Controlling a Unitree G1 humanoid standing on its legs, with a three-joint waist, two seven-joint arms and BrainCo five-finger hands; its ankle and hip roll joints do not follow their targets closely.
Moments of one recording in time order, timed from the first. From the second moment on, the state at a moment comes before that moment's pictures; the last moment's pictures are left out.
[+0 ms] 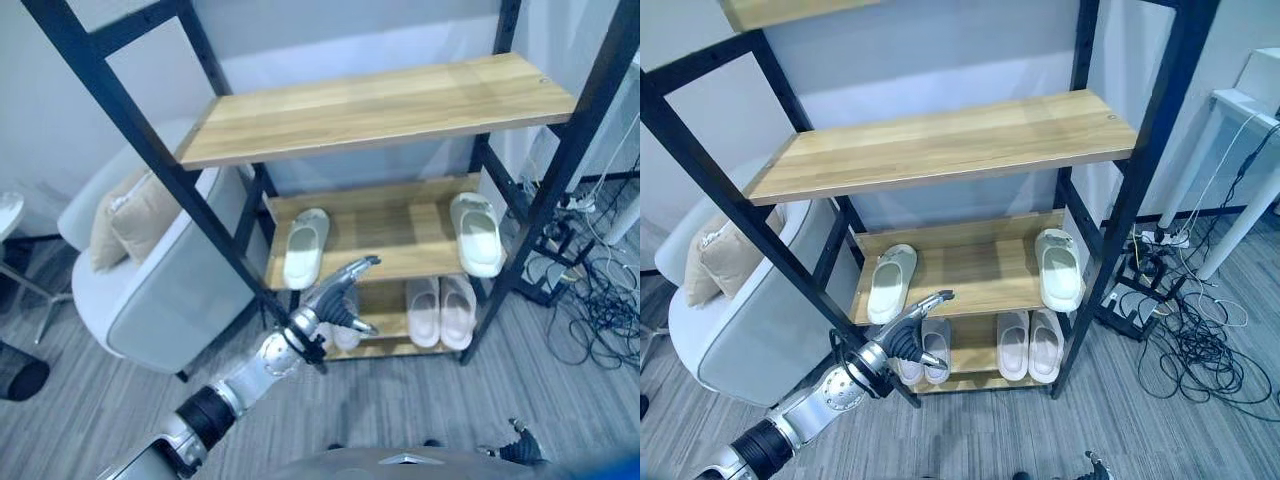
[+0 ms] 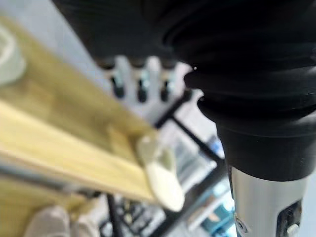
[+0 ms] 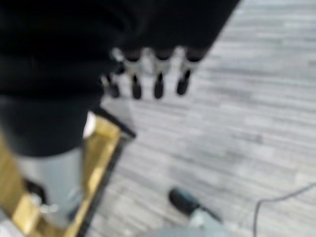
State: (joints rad) left arm -0.20 0.47 -0.67 0.27 0.26 -0.33 0.18; right arm 0.12 -0.33 0.22 1.17 -0.10 -0.16 -0.28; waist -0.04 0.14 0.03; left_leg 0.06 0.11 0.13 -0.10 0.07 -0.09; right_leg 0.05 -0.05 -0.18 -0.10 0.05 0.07
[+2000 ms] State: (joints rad) left arm -0.86 0.53 -0.57 0.77 0.34 -0.13 0.52; right arm 0.01 -0.36 0.25 1.15 0.00 -0.18 -0.28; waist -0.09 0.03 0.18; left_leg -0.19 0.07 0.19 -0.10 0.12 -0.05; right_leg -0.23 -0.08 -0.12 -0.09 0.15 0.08
